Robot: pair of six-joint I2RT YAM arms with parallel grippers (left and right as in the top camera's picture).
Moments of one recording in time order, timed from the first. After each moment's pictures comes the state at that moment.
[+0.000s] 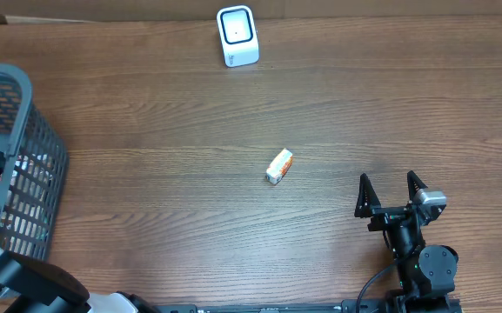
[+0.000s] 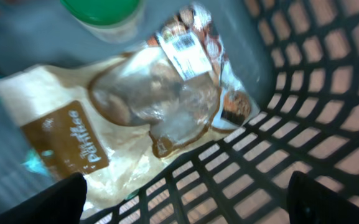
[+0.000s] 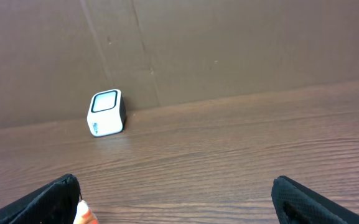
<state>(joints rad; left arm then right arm) 0.85 1.65 1.50 -1.10 0.15 -0.11 0.09 0.01 0.02 -0.03 -0.03 0.20</state>
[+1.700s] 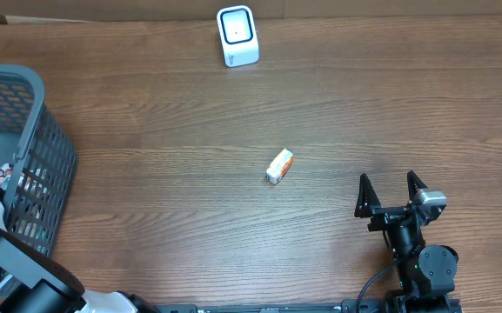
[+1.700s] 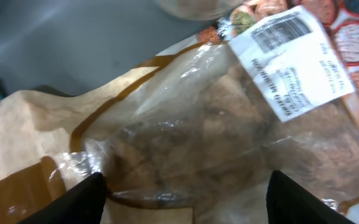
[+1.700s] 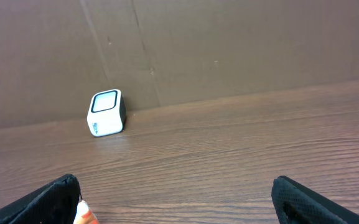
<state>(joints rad) 0.84 1.69 1.08 -0.61 -0.17 -0.06 0.09 0.01 0.02 -0.03 -0.03 0.20</state>
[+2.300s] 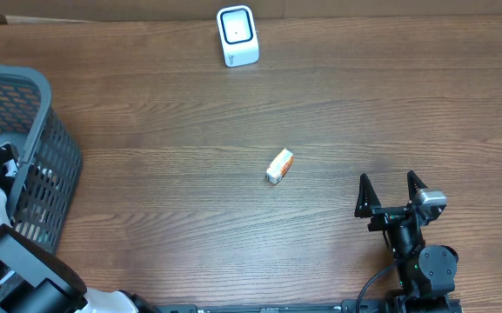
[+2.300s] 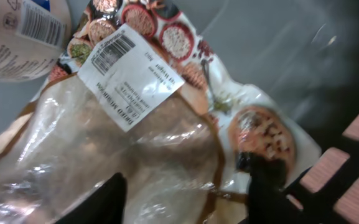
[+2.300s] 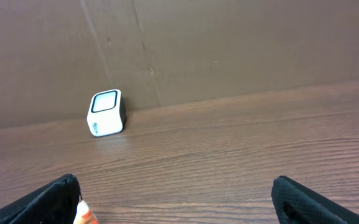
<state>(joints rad) 0.78 1.69 1.14 -0.71 0.10 0.25 0.09 0.01 0.02 -0.03 -0.03 0.20</state>
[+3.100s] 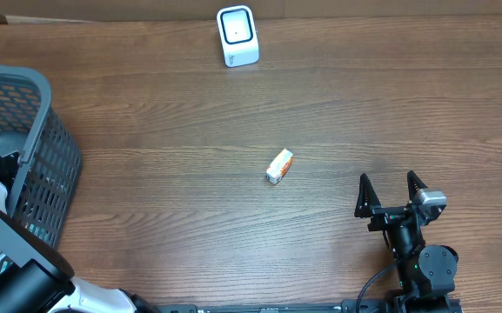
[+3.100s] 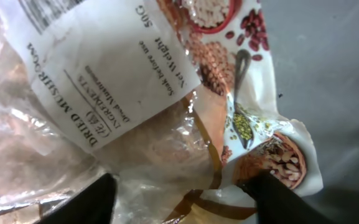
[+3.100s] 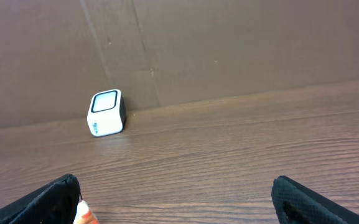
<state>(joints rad) 0.78 1.80 1.16 -0.71 0.00 0.27 0.09 0.01 0.02 -0.03 -0.03 0.20</state>
